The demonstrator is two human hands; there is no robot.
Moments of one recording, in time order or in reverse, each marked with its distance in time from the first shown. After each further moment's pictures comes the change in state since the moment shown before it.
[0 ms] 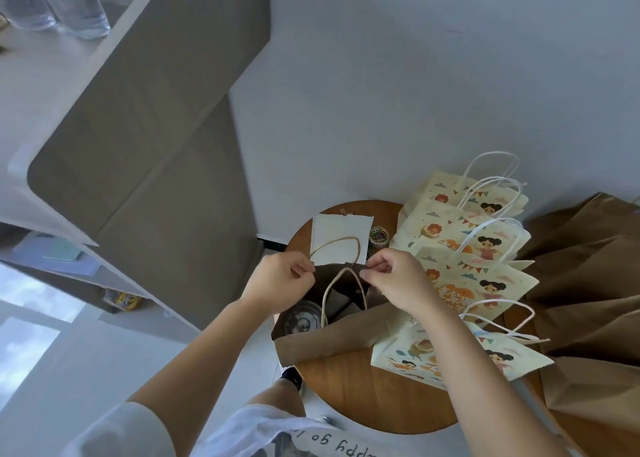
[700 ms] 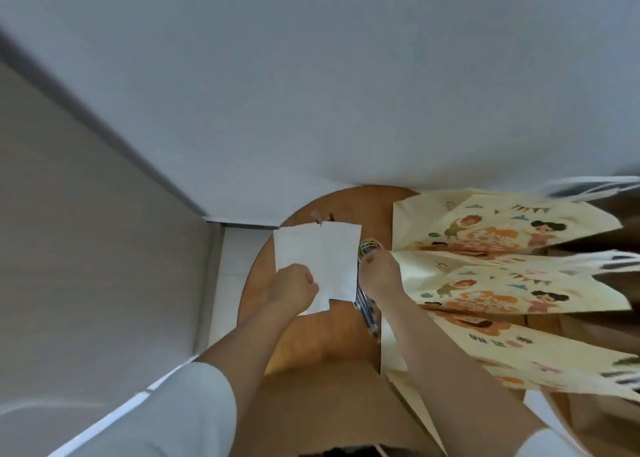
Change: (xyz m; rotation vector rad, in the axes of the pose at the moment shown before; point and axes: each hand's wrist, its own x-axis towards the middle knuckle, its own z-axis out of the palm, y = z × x) left_hand 0.262 -0.067 0.121 0.227 -0.482 -0.362; right_hand 0.256 0.090 0.047 -0.094 0.019 0.590
